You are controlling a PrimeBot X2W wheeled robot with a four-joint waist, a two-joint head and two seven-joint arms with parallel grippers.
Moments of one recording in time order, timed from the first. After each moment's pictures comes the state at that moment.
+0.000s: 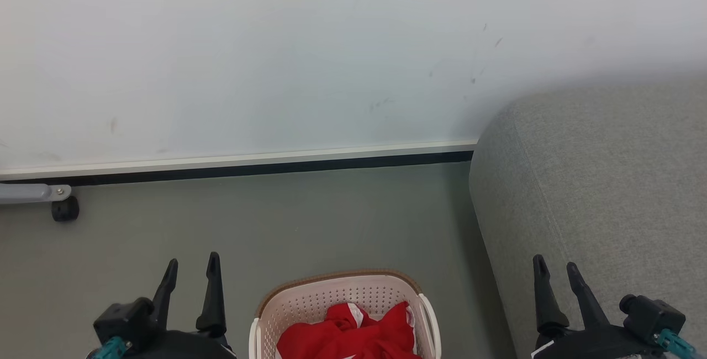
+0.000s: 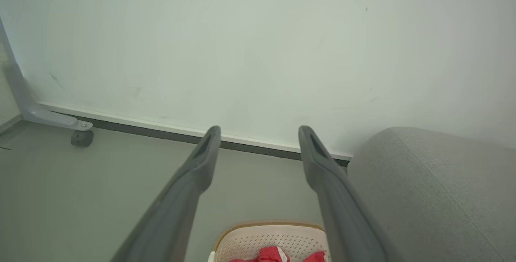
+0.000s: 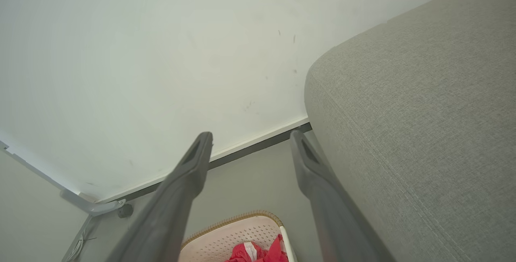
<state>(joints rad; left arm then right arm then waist) -0.05 0.11 -0.15 0.20 -0.52 0.05 -0.15 -0.03 -0.12 0.20 0.18 0.62 -0.05 -0.15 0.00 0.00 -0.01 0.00</state>
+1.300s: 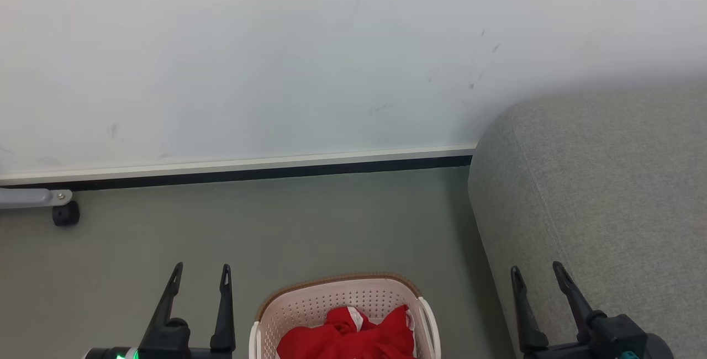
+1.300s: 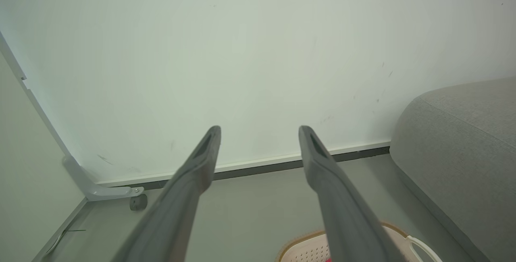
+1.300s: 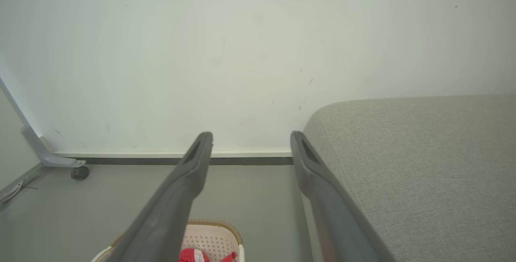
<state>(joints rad) 0.01 0.12 -0.18 0.17 -0.13 0.12 -0.25 0.01 -0.15 0.29 0.14 0.25 -0.11 -0.25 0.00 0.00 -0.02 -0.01</state>
